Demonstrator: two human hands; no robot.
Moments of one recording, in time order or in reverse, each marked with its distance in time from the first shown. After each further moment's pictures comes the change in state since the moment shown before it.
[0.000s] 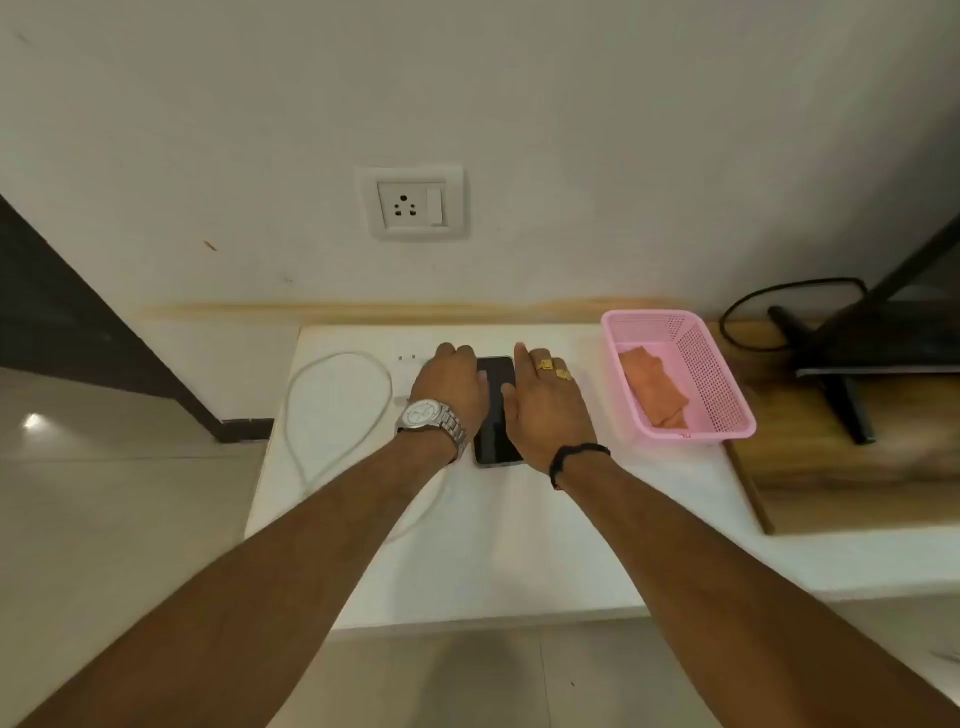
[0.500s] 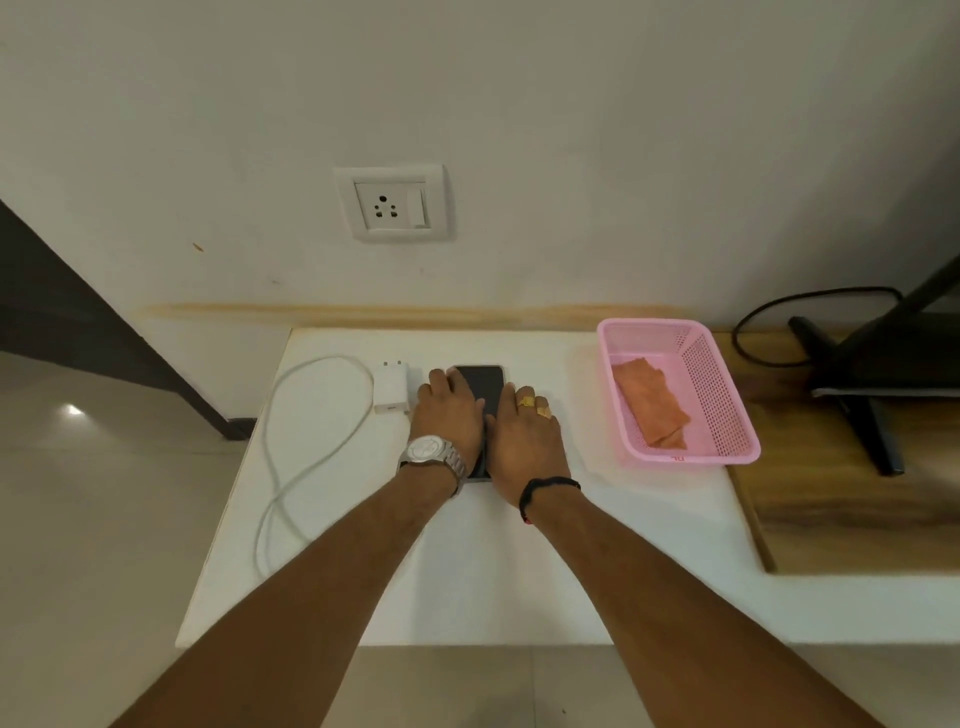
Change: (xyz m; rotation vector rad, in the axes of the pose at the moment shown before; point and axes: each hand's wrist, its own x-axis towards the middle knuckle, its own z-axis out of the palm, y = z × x) left_hand -0.007 0.016 0.047 0.212 -0.029 -0.109; right_hand -0.002 0.013 0.037 0.056 -0.108 0.038
